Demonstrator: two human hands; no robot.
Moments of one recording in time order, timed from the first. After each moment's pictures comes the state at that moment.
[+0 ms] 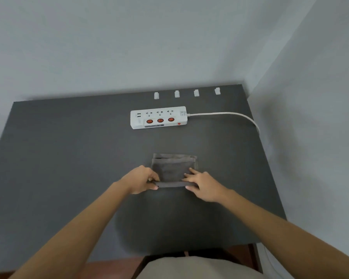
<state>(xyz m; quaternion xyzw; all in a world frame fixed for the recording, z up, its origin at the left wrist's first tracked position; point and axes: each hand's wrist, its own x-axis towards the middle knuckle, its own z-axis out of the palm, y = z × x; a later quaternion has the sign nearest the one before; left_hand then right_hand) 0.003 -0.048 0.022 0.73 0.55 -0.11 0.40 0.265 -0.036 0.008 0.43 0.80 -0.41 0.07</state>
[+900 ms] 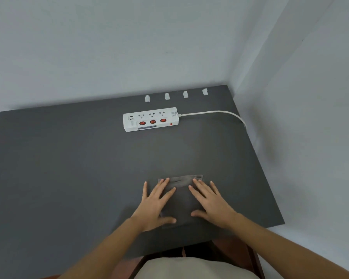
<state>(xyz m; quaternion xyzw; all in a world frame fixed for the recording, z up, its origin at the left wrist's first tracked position) 0.050 -0.143 -0.024 0.82 0.52 -0.02 0.26 0.304 -0.119 -0.020 0.45 0.87 -0.20 0.07</state>
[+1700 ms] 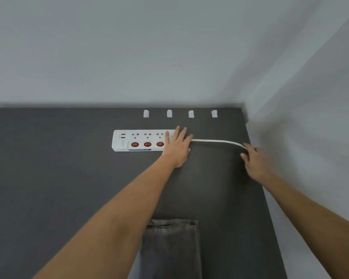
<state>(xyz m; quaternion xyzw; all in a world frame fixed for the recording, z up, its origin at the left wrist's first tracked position) 0.127 0.149 -0.028 0.76 0.63 0.00 0.17 0.411 0.161 -0.026 0.72 0.67 -0.19 -0.04</state>
